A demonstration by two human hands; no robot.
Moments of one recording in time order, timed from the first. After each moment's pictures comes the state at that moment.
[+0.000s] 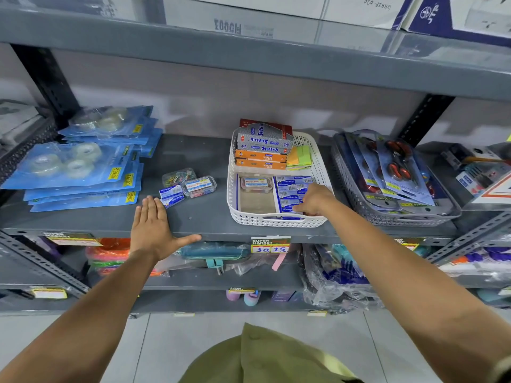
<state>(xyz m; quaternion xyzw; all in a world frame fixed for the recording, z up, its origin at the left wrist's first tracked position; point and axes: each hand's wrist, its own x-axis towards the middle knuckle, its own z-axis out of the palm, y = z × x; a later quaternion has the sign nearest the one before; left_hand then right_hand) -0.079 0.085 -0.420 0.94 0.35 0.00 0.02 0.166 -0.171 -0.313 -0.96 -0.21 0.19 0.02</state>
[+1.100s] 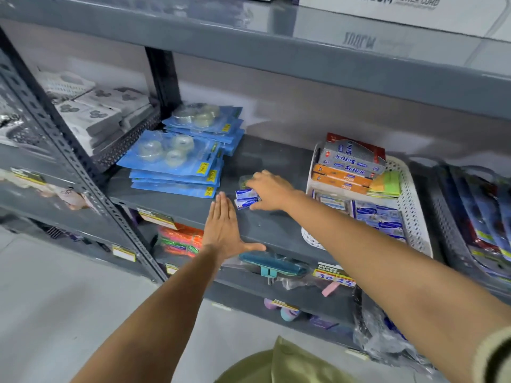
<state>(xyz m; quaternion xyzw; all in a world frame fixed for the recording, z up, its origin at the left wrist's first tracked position) -0.079 0.089 -0.413 0.93 0.37 -0.01 0.06 0.071 0.054 -0.320 -0.75 -0.66 0.06 -0.07</state>
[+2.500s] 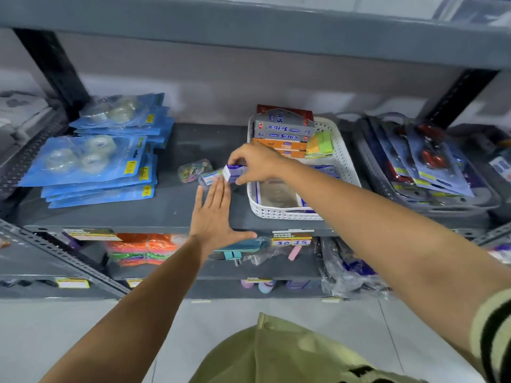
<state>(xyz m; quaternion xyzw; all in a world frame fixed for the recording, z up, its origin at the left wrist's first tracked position) -0.027 0.039 -0.410 0.98 0.20 0.04 0.01 0.127 -0.024 -0.289 -0.82 -0.55 0.12 0.11</state>
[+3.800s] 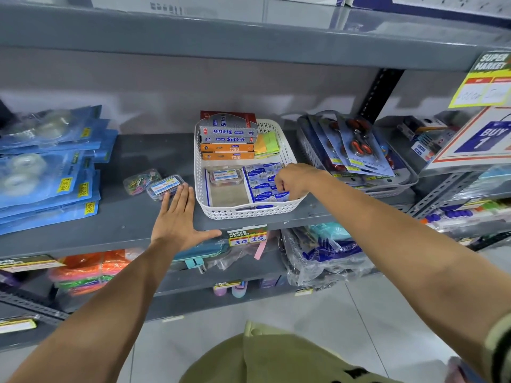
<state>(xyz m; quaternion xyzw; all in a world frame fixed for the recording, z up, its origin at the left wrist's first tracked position) -0.003 0.030 -0.417 0.99 0.16 0.01 -0.01 0.185 -0.194 -0.290 -0.88 -0.41 0.17 -0.15</state>
